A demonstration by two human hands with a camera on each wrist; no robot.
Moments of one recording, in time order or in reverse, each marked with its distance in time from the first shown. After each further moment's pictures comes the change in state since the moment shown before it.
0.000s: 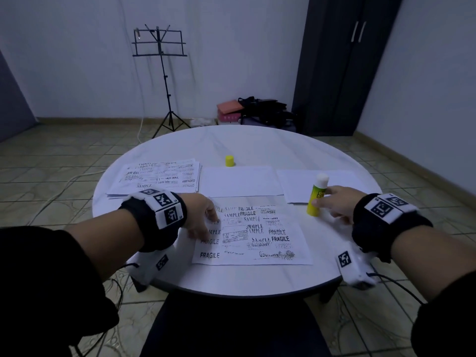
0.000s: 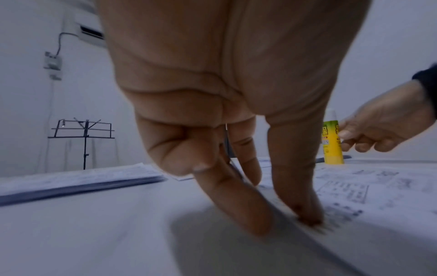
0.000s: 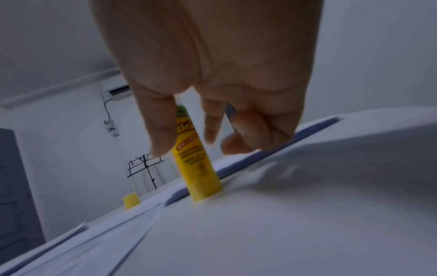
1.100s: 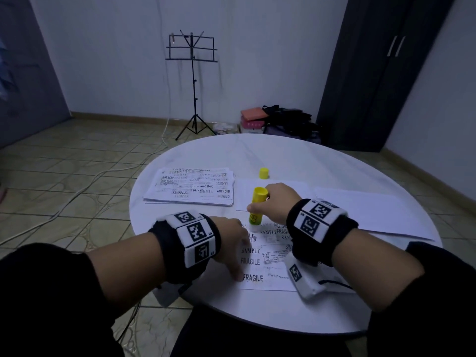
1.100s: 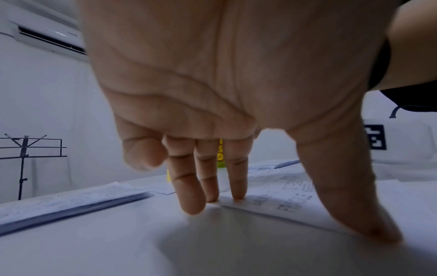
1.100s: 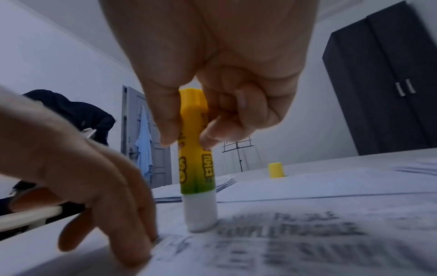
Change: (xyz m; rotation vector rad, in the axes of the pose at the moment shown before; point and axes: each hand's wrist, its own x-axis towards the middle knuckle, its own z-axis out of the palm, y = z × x) left_hand -0.020 -0.013 0.008 0.205 -0.013 0.156; right_hand -0.027 -0.152 0.125 -0.332 0.013 -0.516
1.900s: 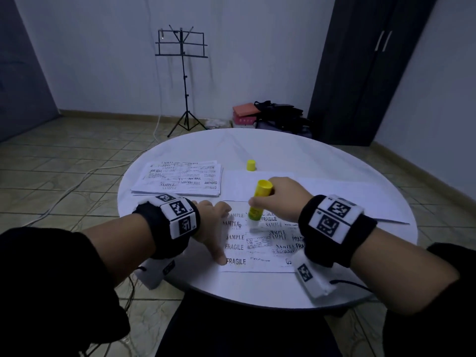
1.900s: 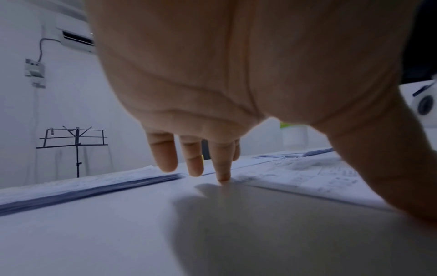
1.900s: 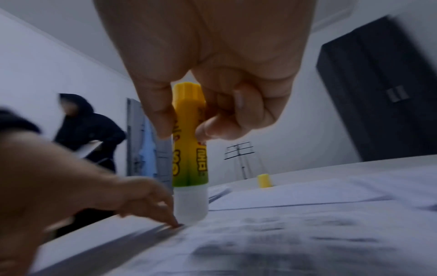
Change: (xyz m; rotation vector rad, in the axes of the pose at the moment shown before) left_hand -0.005 -0.002 0.001 -0.109 -0.015 -0.235; right_hand -0.050 0.021 -0.024 0.115 0.027 -0.048
